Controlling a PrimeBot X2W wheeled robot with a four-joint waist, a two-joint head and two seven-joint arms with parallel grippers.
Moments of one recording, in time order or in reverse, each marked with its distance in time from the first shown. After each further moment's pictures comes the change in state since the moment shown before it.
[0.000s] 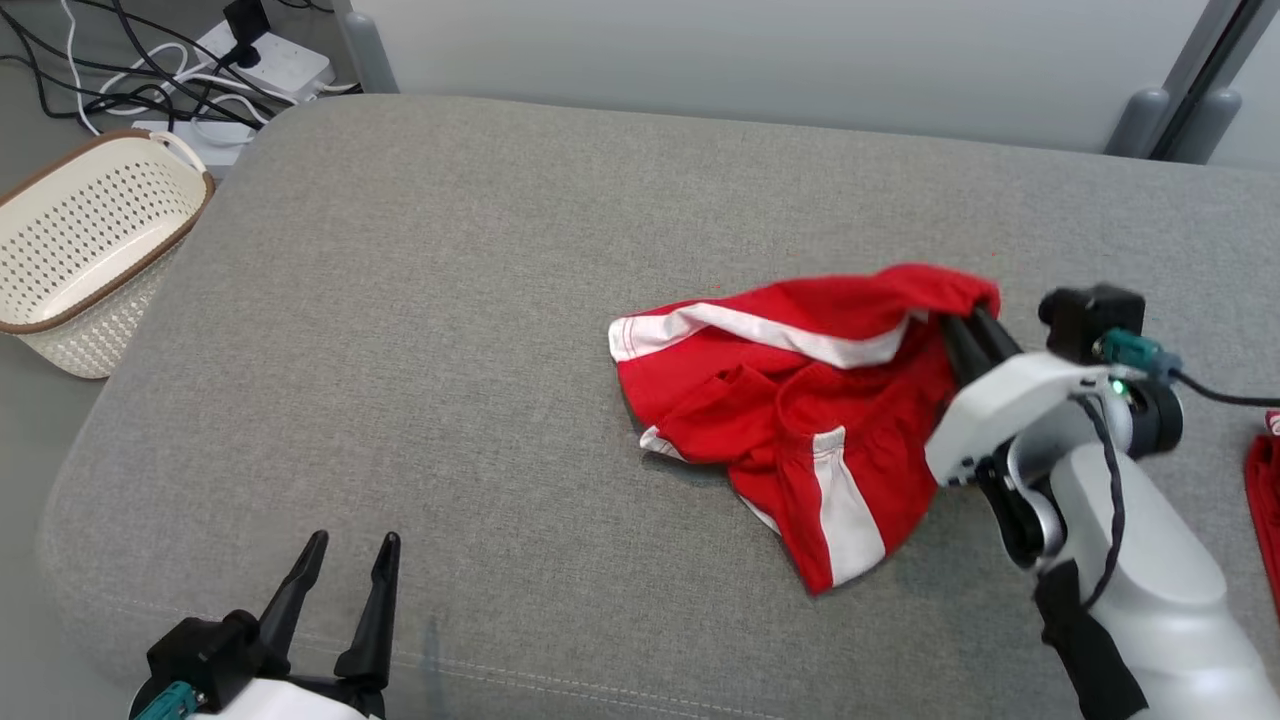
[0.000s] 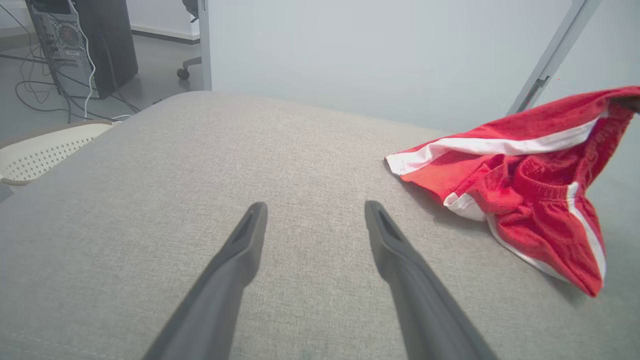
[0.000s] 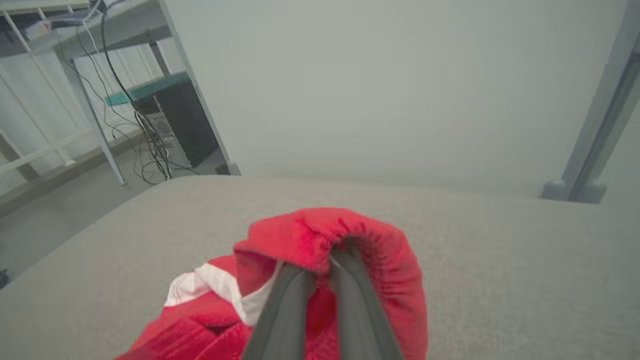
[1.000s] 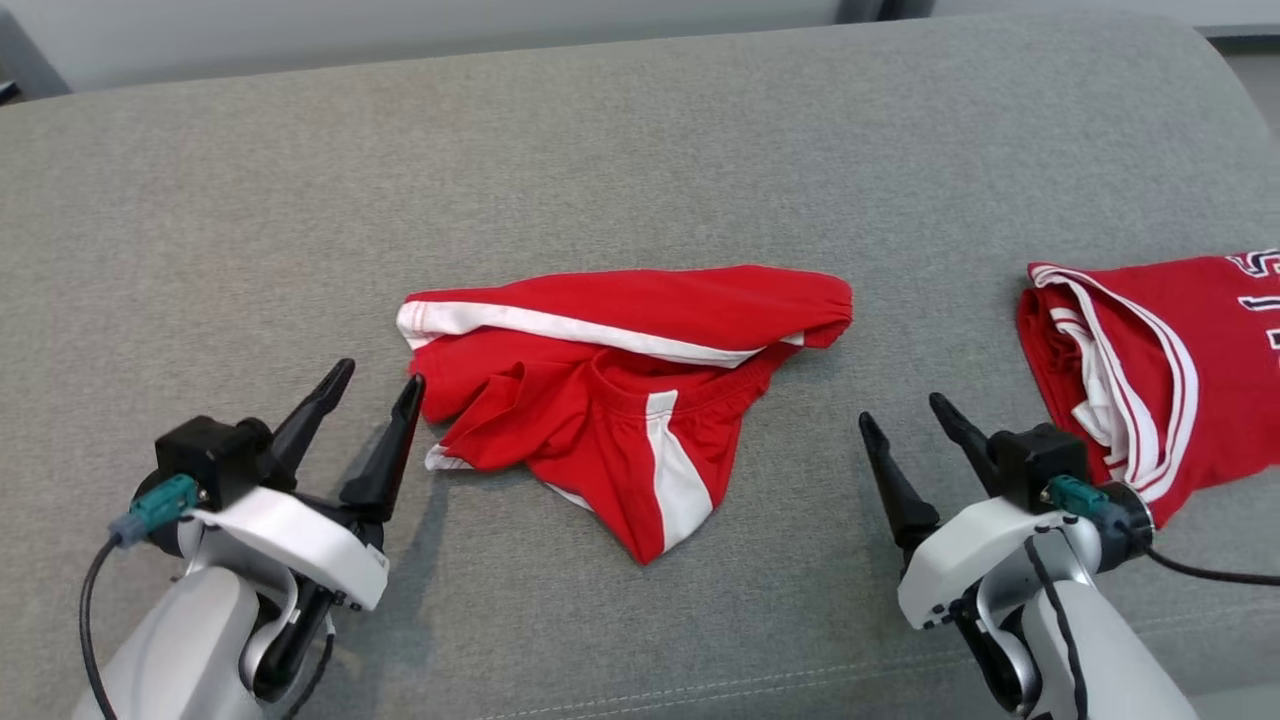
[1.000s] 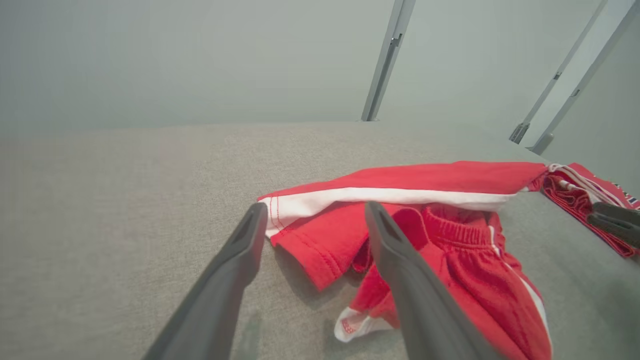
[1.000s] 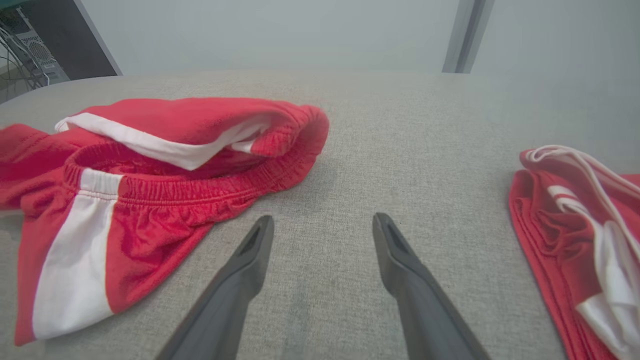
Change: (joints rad) left arm -0.379 0.176 -0.320 0.141 -0.205 0.000 0.000; right arm 0.318 0.011 -0.012 -0.281 -0.165 0.000 0.048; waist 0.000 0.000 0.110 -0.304
